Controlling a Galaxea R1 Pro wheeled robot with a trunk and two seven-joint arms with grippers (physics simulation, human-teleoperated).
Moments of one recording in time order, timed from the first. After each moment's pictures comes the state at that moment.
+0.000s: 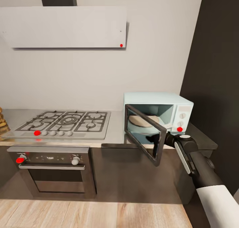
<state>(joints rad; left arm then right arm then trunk) 0.00 0.02 0.01 -0.08 0.27 -0.01 -0.06 -0.69 -0.16 0.10 -1.32 0.00 0.78 0.37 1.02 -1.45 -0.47</state>
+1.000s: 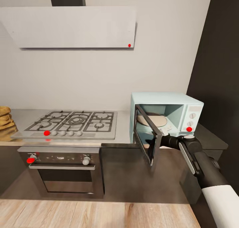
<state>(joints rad) 0.00 0.02 0.01 -0.08 0.27 -0.01 -0.06 -0.69 -0.22 0.11 -1.29 0.01 0.78 0.57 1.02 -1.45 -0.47</state>
